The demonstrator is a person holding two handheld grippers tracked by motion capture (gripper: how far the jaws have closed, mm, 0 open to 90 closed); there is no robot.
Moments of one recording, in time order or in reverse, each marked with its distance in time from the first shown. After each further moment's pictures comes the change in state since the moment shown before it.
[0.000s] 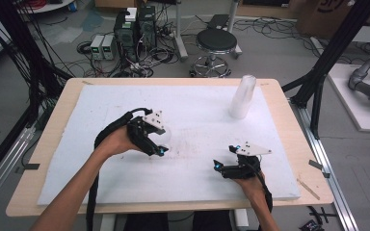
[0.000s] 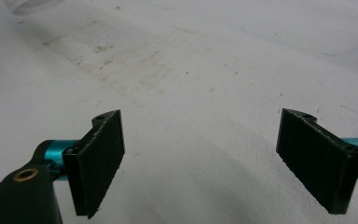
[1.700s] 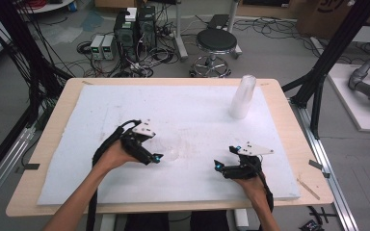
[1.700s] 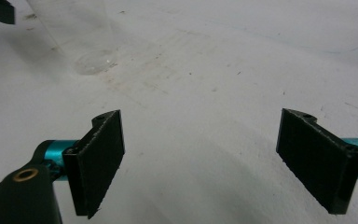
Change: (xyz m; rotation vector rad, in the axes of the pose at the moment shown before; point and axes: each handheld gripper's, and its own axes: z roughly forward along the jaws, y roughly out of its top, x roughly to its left) left arm -0.008 -0.068 0.015 -0.137 0.120 -0.177; right arm -0.003 -0.002 -0.002 -0.014 0.028 0.025
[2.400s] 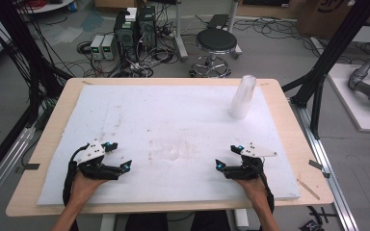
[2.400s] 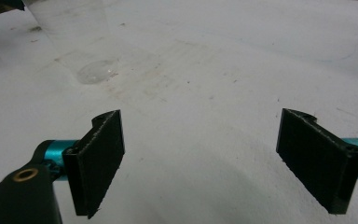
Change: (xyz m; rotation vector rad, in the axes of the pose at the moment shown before) left arm -0.021 -0.110 -0.048 -0.339 0.256 -0.230; right arm 0.000 -0.002 -0.005 -0.056 -0.008 0.002
